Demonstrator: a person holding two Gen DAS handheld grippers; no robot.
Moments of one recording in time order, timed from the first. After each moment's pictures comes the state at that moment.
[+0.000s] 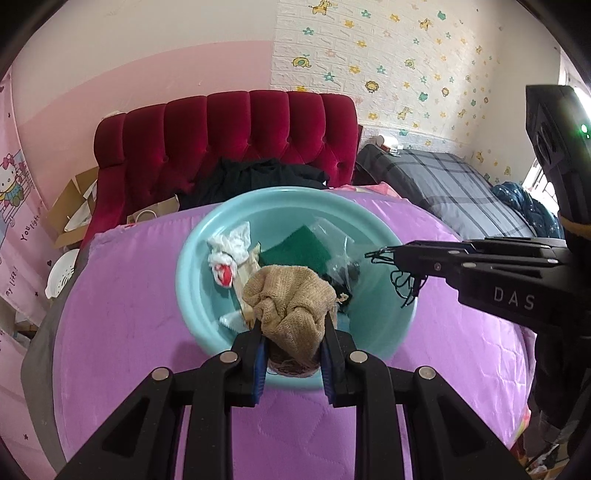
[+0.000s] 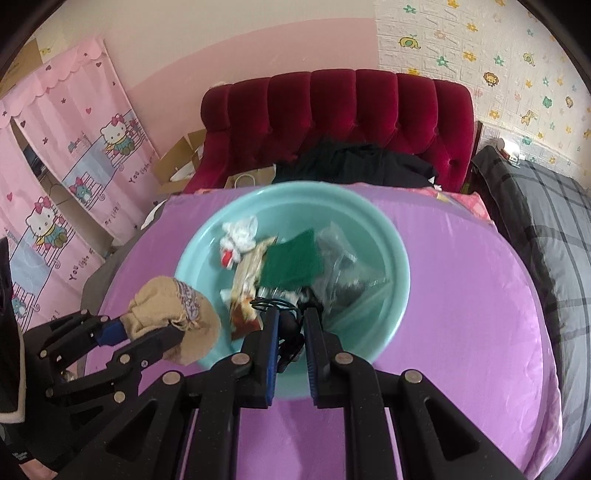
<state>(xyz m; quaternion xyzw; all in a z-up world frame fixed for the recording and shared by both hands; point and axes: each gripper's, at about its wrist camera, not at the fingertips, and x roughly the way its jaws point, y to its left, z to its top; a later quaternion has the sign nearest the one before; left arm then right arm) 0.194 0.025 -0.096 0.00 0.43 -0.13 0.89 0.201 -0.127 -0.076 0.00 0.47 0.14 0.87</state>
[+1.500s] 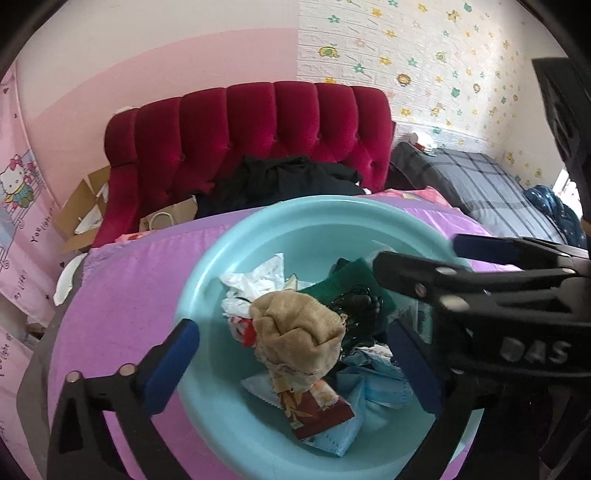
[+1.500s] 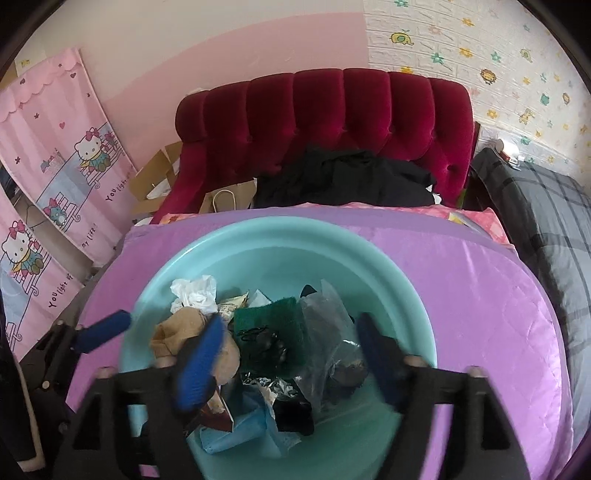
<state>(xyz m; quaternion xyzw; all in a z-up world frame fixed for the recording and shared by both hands) 0.273 0.025 -0.138 0.02 0.43 -0.08 0.90 0.299 -0.112 -0.120 0.01 0.46 0.12 0.88</state>
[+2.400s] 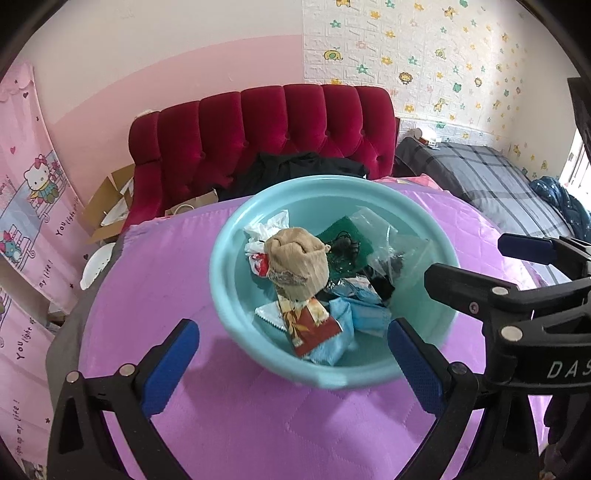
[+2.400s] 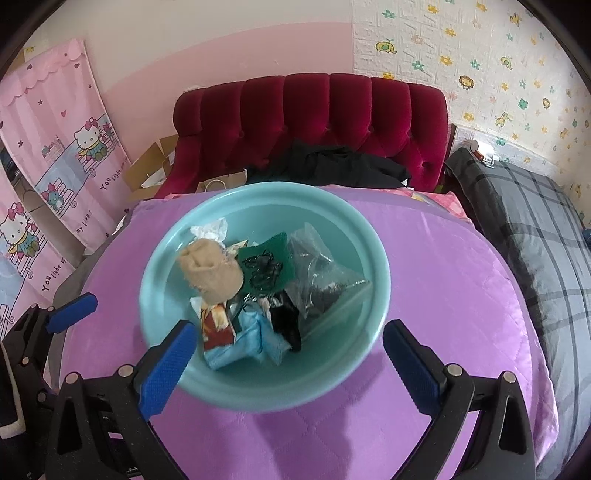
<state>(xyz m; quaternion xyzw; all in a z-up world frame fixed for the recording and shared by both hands) 0.181 0.024 -0.106 0.04 0.43 -0.05 0.90 0.196 -0.123 -0.089 -0.01 0.46 0.09 0.88</state>
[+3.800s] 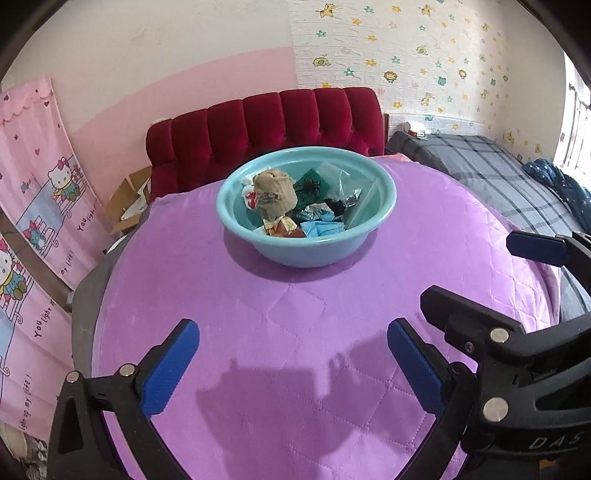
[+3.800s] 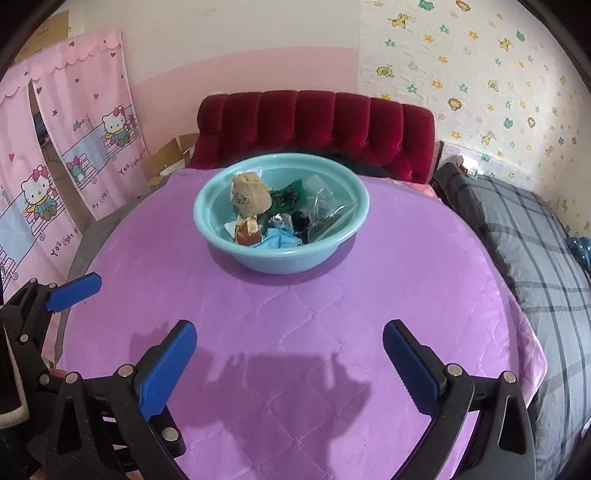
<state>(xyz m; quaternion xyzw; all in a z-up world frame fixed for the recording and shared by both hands) 0.032 0.000 -0.108 0.06 0.41 -0.04 0.91 0.017 -0.128 -0.084 -0.05 0.42 0.09 0.90</state>
